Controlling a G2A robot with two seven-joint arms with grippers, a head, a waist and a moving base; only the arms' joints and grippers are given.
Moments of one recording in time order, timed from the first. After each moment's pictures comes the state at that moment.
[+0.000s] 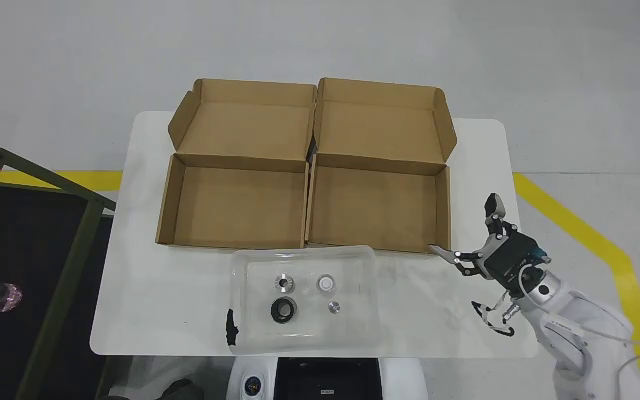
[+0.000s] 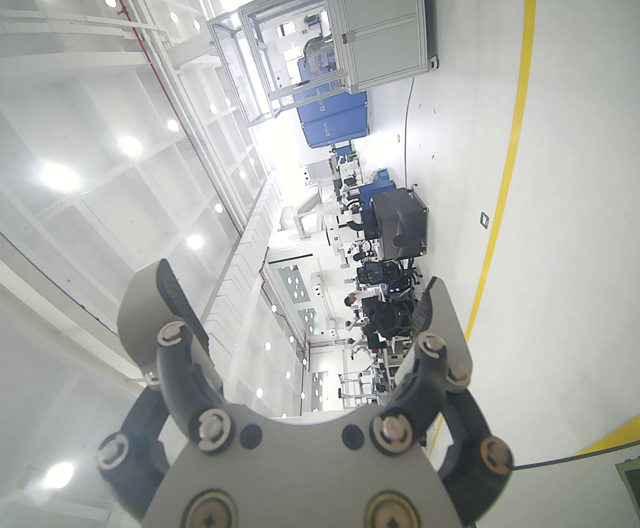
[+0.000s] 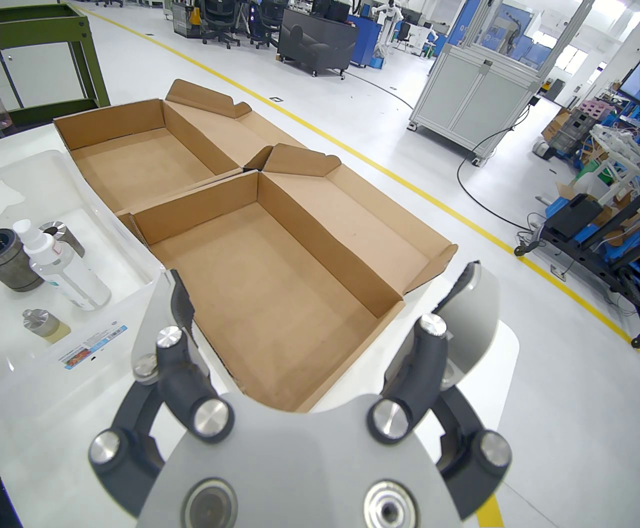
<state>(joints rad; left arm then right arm) -0.29 -0.19 -0.48 -1.38 1.96 -0.31 0.15 -1.74 -1.17 1.79 -2.07 -1.40 -0.71 -0.08</state>
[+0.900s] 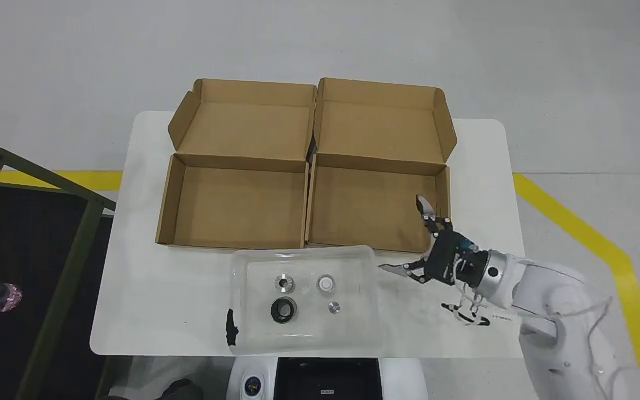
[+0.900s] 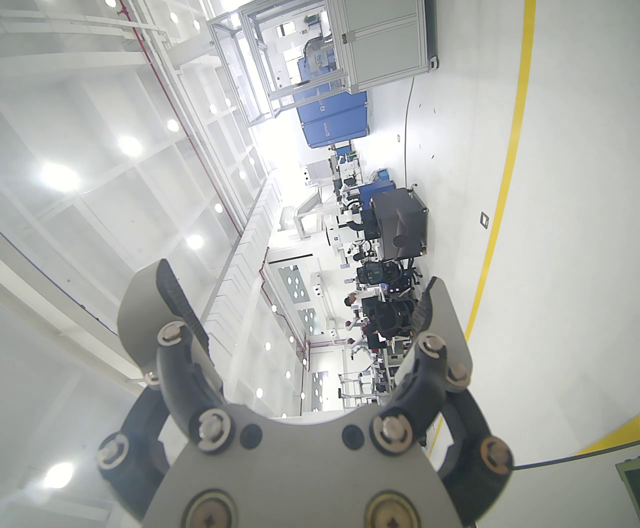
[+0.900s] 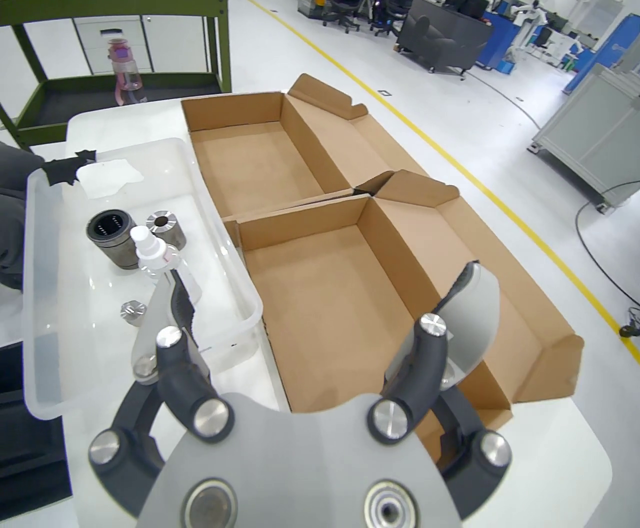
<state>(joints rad) -0.29 -0.19 -0.48 -1.38 1.96 -0.31 0.15 -1.51 -1.14 1.54 -2.06 -1.27 -0.94 0.24</state>
